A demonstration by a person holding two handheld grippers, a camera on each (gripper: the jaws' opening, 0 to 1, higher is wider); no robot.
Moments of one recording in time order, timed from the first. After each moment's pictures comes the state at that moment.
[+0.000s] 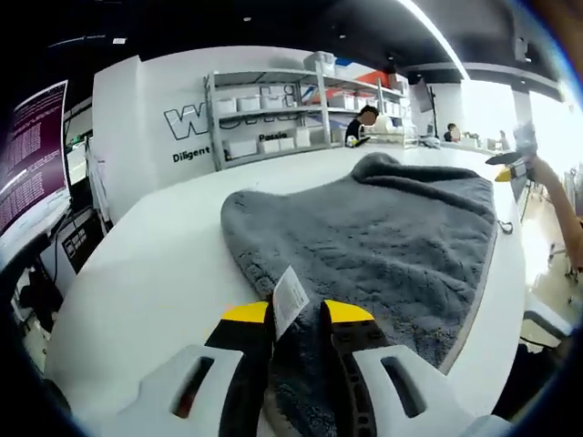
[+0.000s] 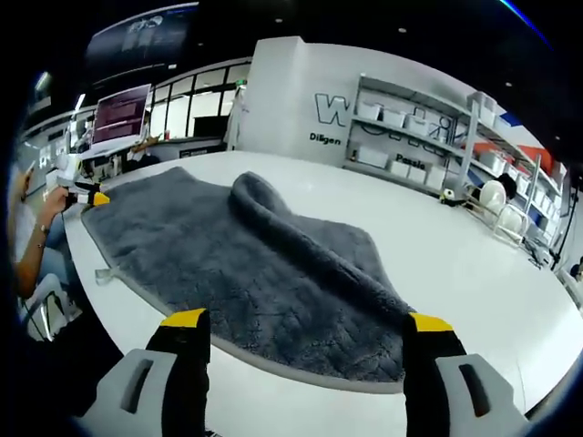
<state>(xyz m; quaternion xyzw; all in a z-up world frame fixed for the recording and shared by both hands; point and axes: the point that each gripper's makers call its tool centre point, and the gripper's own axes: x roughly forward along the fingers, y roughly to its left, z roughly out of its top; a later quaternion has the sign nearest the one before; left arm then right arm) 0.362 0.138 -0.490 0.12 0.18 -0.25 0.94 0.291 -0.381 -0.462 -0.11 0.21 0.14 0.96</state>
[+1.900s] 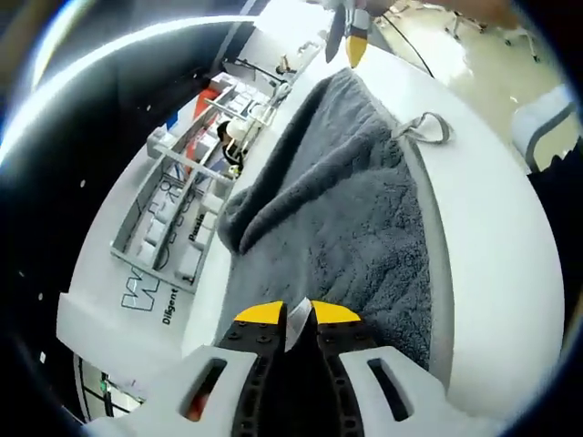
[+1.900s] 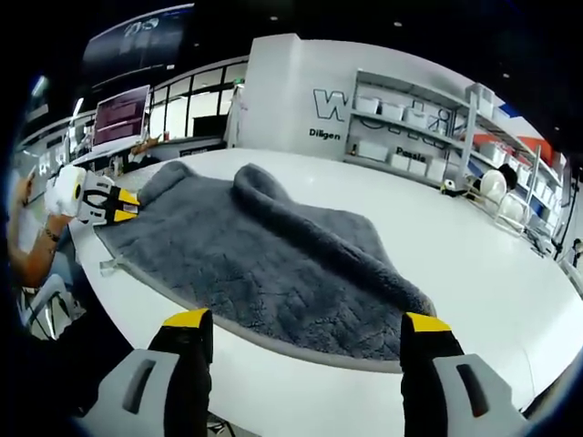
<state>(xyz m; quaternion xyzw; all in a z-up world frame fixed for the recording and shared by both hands) 0.345 -0.063 -0.488 0.54 0.01 -0.36 0.77 0.277 -0.386 -0.475 -0.10 0.23 0.15 0.96</state>
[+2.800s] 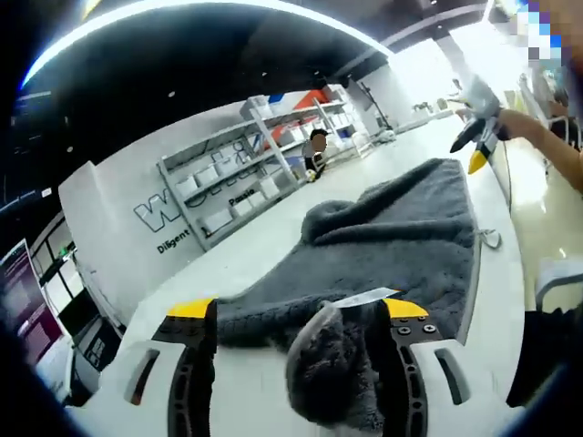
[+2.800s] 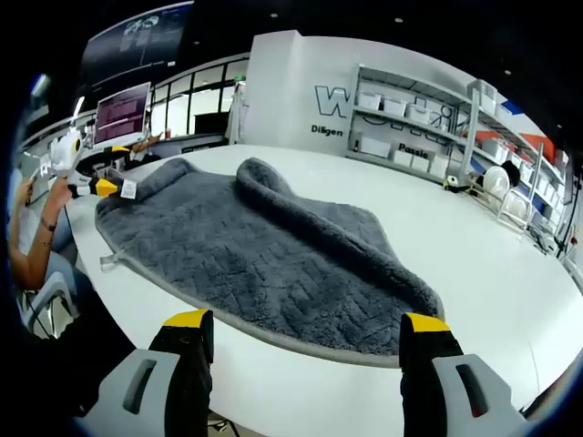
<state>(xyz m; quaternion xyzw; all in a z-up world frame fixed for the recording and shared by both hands) 0.363 0.030 -0.424 0.25 0.05 -0.29 0.93 0.276 -0.383 -0.483 -0.10 0.24 0.15 0.96</state>
